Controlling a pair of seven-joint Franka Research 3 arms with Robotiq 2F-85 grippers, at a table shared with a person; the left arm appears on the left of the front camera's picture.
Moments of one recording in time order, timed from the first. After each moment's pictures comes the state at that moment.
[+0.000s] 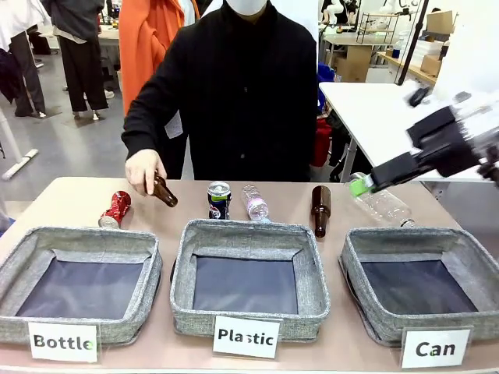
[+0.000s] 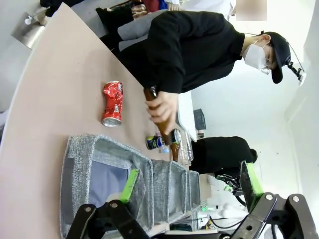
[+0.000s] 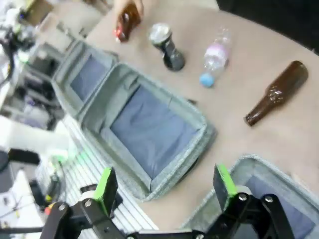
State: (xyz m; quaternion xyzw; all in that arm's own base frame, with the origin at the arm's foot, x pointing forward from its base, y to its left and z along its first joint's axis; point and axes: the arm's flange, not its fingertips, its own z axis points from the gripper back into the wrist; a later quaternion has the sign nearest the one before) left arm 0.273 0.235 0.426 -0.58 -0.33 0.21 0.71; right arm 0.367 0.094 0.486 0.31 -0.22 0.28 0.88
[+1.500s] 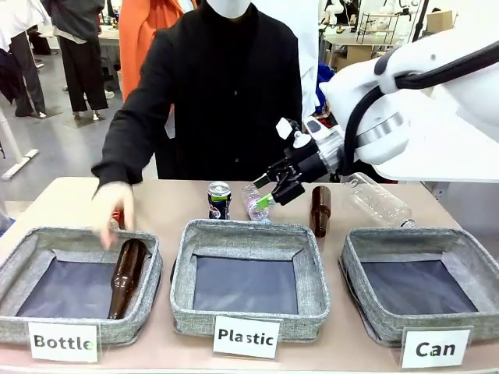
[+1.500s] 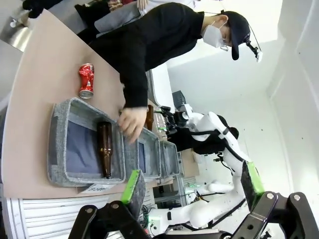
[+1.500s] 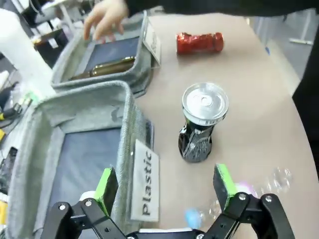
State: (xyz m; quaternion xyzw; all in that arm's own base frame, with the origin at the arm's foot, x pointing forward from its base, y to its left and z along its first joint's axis) left arm 0.141 0.299 0.528 -0.61 -0.32 0.16 0.71; right arm 0.558 0.237 0.354 0.37 -0.29 0.61 0.64
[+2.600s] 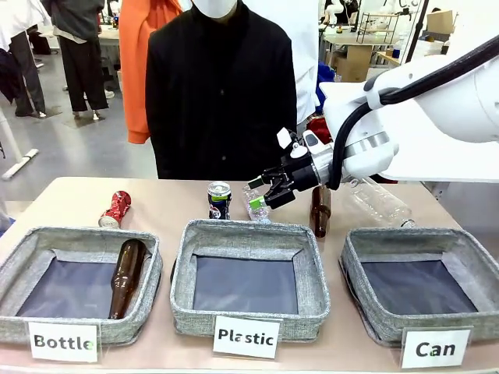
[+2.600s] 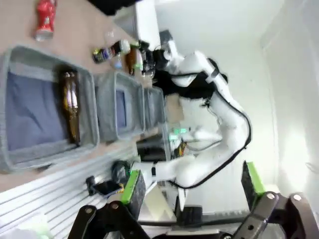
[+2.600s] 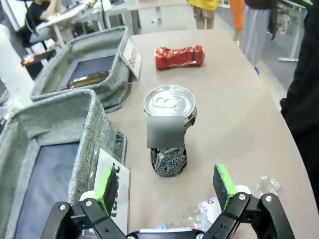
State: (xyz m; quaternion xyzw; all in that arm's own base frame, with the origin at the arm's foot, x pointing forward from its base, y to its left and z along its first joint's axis) left arm 0.217 0.170 0.484 -0.66 -0.15 0.08 0.73; right arm 0.583 0.235 0.314 0.40 -0.35 0.57 0.63
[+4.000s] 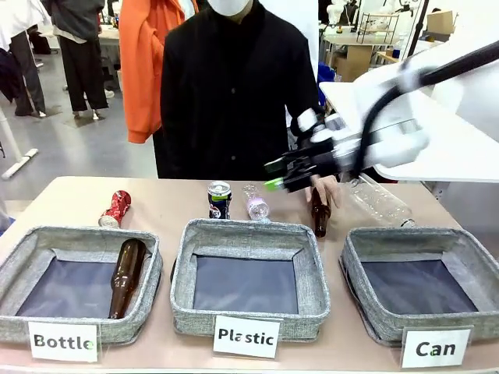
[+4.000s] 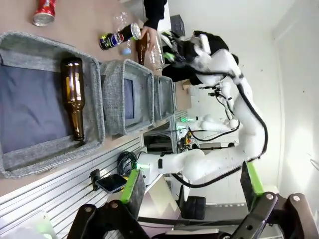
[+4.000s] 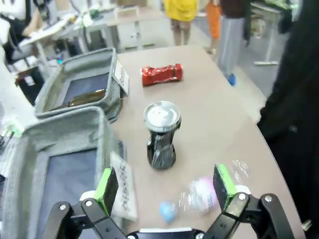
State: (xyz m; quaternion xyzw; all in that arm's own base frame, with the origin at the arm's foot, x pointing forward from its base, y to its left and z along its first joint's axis) left arm 0.238 0.150 0.474 -0.64 -0.13 0.08 0.75; right arm 0.535 0.161 0.390 0.36 -0.40 0.52 0.66
